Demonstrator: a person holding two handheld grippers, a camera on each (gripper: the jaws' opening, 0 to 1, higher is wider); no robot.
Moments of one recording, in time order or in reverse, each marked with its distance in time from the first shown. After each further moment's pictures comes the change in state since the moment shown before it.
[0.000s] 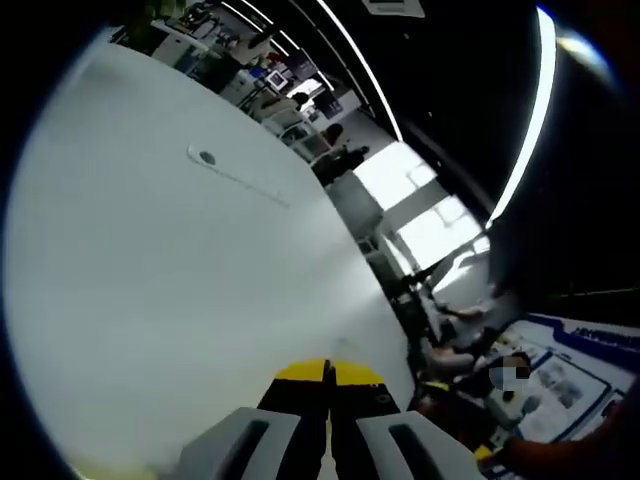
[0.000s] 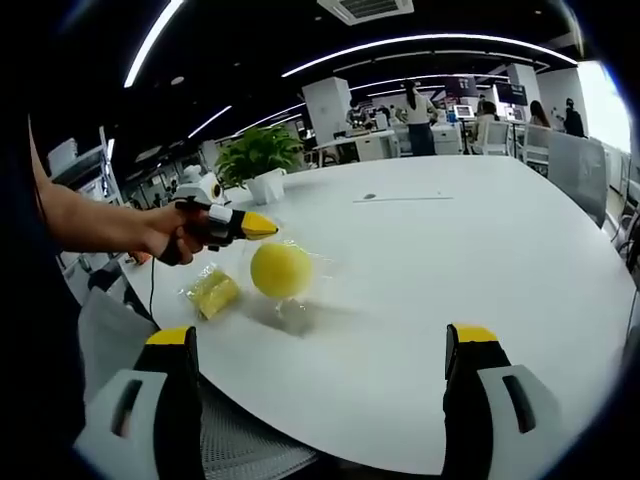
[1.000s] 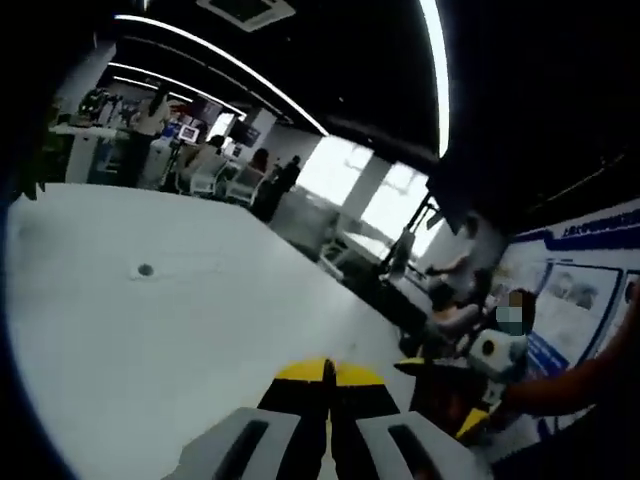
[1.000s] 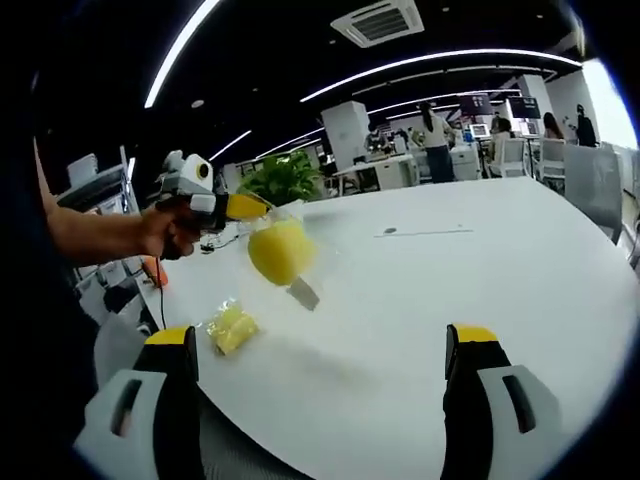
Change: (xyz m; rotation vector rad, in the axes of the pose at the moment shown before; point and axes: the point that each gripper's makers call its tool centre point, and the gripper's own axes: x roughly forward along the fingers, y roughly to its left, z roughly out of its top) left arm -0.037 -0.100 0.050 0.436 -0.045 -0.086; right arm 0.004 0.008 0.051 -0.016 -0.127 0.084
